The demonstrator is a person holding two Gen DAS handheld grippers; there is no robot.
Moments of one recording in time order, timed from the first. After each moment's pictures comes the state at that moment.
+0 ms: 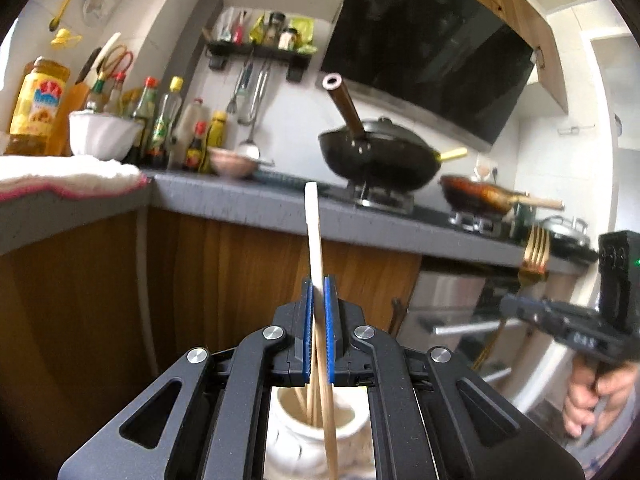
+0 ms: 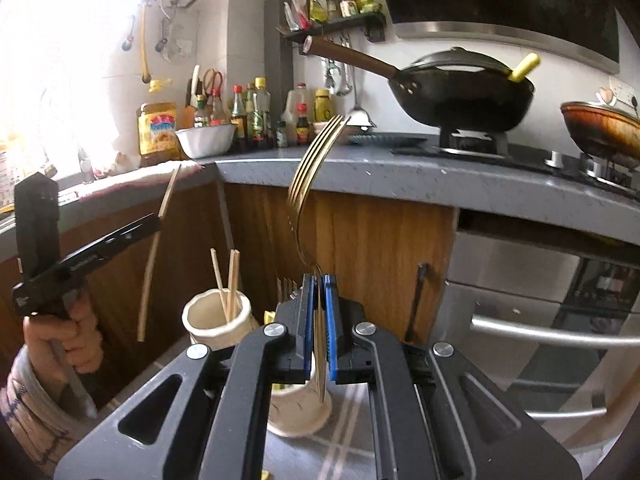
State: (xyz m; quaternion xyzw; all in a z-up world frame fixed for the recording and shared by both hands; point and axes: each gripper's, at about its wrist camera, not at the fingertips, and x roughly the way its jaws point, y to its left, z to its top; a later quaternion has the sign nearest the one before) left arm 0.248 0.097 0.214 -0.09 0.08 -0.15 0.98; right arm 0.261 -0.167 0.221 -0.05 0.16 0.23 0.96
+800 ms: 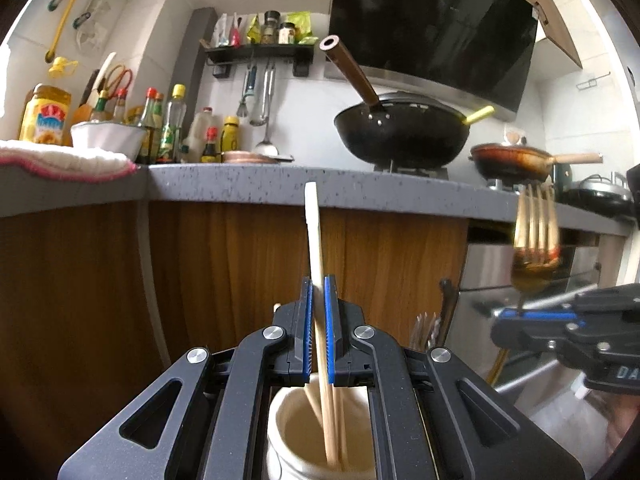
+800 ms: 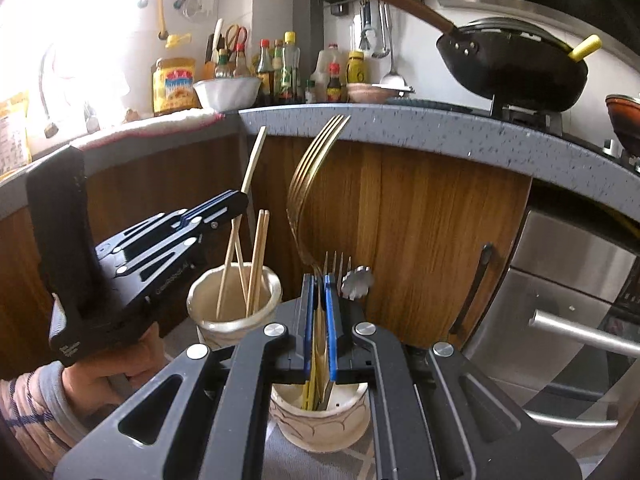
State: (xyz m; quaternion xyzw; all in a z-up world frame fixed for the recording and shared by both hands) left arm 0.286 0.060 0.158 -0.02 0.07 -0.09 0.99; right arm 0.299 -0.111 0.172 -0.08 0.22 0.25 0.94
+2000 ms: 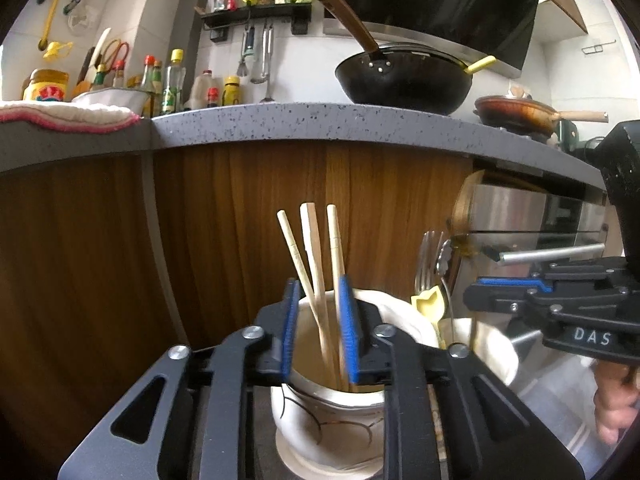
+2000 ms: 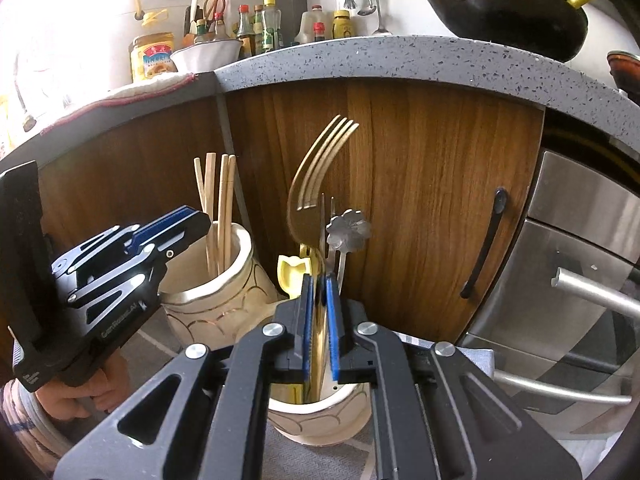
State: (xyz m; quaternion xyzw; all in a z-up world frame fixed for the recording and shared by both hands) left arm 0.280 0.056 0.132 0.01 0.14 -0.07 0.99; right arm 0.329 -0.111 0.139 -0.07 0.28 0.24 0.93
